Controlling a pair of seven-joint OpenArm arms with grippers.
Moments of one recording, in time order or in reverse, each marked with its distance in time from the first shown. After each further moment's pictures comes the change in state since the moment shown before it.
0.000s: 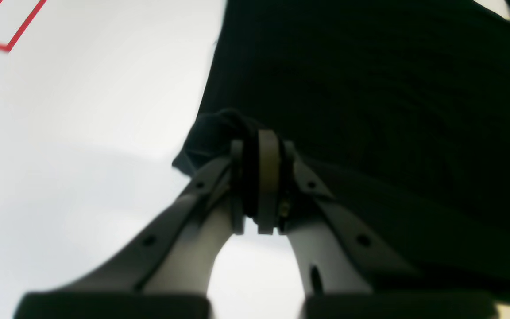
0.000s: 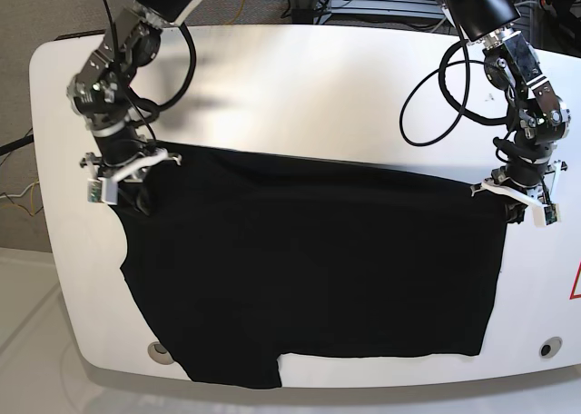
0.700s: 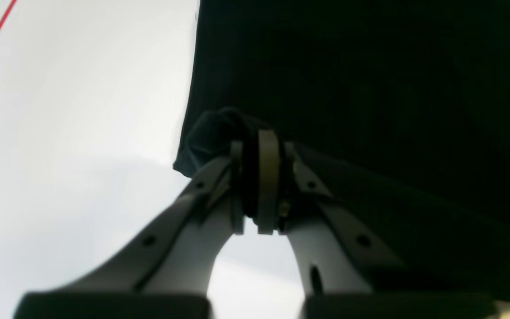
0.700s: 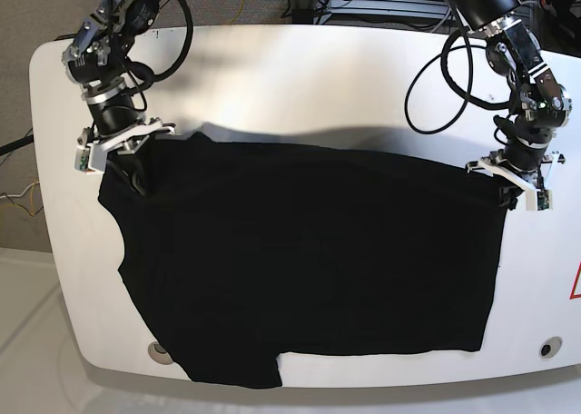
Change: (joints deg) left arm 3.4 0.0 -2.8 -1.2 0.1 -10.3 -1.8; right arm -10.2 0.8 1.3 9.0 15.4 -0.1 -0.1
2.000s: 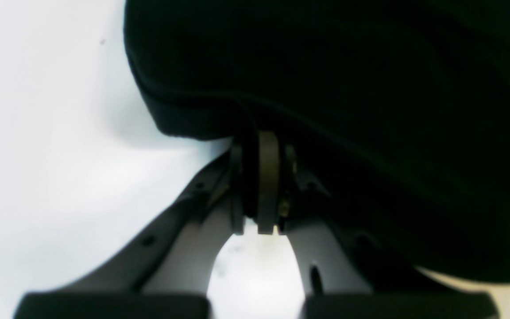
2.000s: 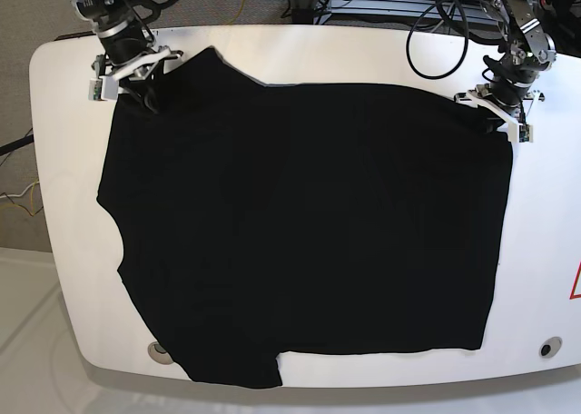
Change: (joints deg) left arm 14.2 -0.9 -0.6 -8.8 -0.4 -5.7 -8.6; right arm -18.2 -0.3 -0.1 0.0 4.1 0.0 0.4
